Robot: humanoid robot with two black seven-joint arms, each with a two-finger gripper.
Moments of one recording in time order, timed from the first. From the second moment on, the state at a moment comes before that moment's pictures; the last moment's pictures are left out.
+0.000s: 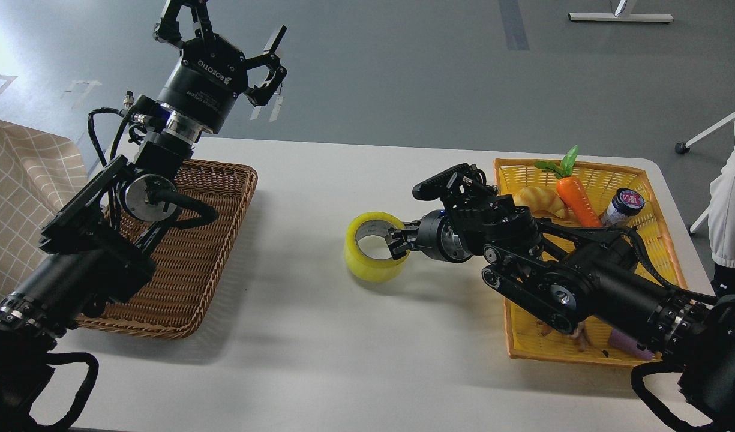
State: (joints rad) left arm -0.66 0.31 -1.05 -1.04 0.21 -0.49 -0.36; right arm 0.90 -0.03 0.38 0.94 -1.95 0.49 -0.08
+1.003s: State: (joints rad) left arm -0.66 0.31 -1.05 -1.04 0.21 -0.49 -0.36; right arm 0.96 -0.12 0.44 1.07 -1.92 0.49 -0.07
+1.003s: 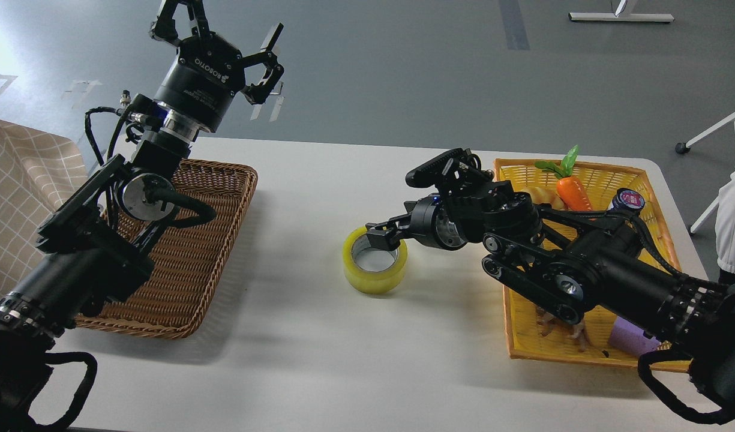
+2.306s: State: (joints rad) left arm -0.66 0.31 -1.05 -1.02 0.22 -0.49 -0.35; right arm 0.53 0.00 1.80 1.31 -0.96 0.49 -0.05
